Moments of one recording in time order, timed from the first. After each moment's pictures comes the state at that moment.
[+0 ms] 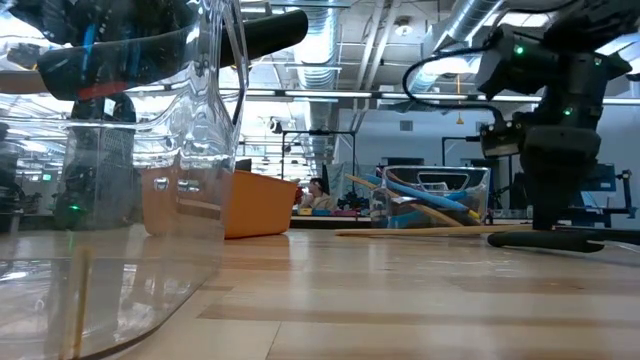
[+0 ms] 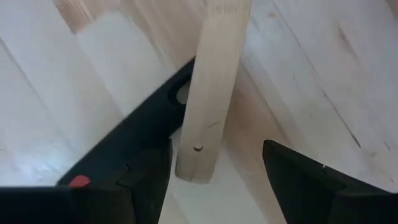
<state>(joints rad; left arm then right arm) 0.13 0.88 0.42 0.43 0.07 0.05 0.05 1.27 0.53 -0.54 0.04 0.59</state>
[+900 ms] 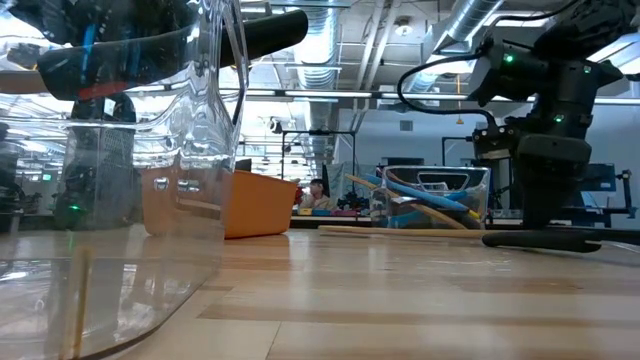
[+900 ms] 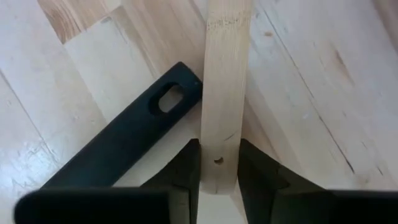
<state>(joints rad) 0.13 0.88 0.42 0.43 0.07 0.05 0.02 1.32 0.53 -0.49 0.05 0.52</state>
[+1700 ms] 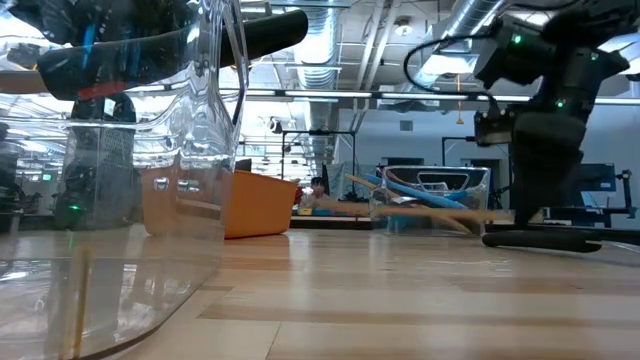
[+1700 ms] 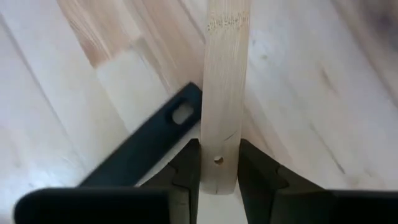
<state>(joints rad) 0.13 0.88 0.42 0.43 0.07 0.05 0.02 1.23 0.53 -0.50 0.06 0.55</state>
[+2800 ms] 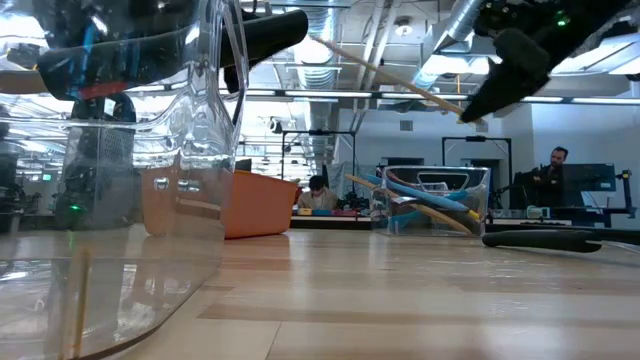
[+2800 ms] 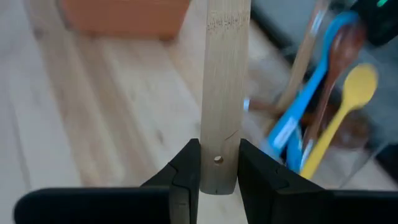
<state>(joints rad) 0.11 1.25 0.42 0.97 0.01 -0.22 0.28 1.08 0.72 -0.59 0.71 0.47</state>
